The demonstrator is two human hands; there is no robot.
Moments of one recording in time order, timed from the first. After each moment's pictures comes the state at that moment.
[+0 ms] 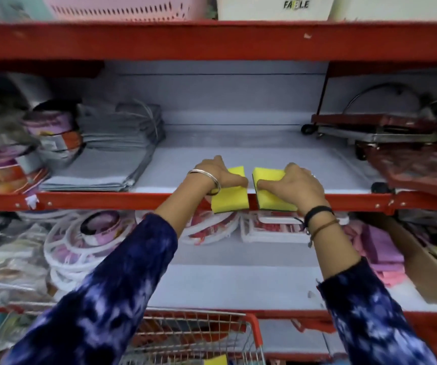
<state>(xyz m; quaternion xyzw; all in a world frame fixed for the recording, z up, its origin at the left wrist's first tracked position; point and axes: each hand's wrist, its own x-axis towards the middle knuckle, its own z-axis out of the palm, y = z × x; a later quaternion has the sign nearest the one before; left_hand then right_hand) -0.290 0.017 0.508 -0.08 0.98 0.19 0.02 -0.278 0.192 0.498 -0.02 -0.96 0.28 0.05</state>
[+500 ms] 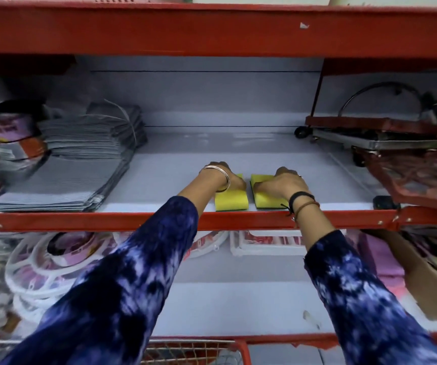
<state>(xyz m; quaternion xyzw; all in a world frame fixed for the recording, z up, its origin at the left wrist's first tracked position) -0.397 0.050 0.488 -0.08 0.99 0.11 0.07 -0.389 0.200 0.476 -0.05 -0.96 0.27 -0.03</state>
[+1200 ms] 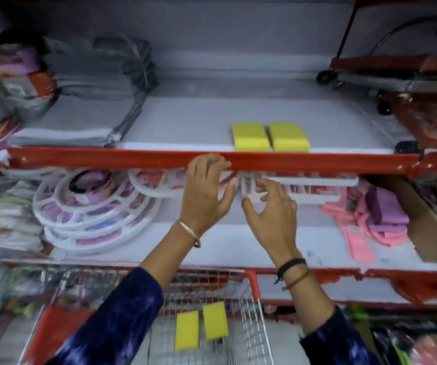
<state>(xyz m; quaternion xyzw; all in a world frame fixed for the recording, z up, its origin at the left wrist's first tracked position) -0.221 0.012 0.372 0.12 0.86 0.22 -0.44 -0.216 0.155 0.355 0.09 -0.90 0.37 0.19</state>
